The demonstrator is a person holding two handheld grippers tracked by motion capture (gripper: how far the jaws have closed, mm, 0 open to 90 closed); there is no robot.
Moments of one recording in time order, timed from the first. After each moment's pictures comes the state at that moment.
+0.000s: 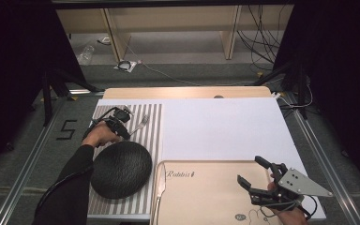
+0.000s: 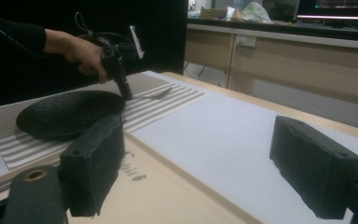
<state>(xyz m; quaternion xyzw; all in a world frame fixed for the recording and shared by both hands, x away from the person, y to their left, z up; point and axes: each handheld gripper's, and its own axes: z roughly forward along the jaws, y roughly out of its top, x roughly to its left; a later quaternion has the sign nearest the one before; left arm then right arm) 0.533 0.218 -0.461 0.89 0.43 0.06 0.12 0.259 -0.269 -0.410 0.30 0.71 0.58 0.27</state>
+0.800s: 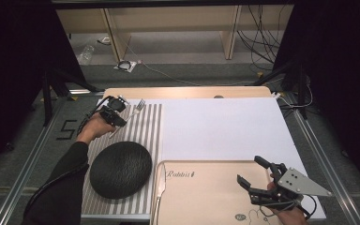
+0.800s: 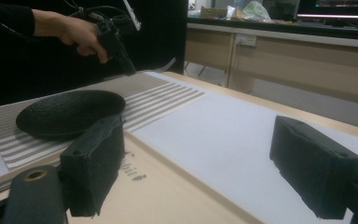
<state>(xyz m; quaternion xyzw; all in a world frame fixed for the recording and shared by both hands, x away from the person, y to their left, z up) 0.525 0.219 -0.406 0.88 0.43 0.15 0.16 0.260 -0.268 -0.411 0.30 0.71 0.58 0.27</state>
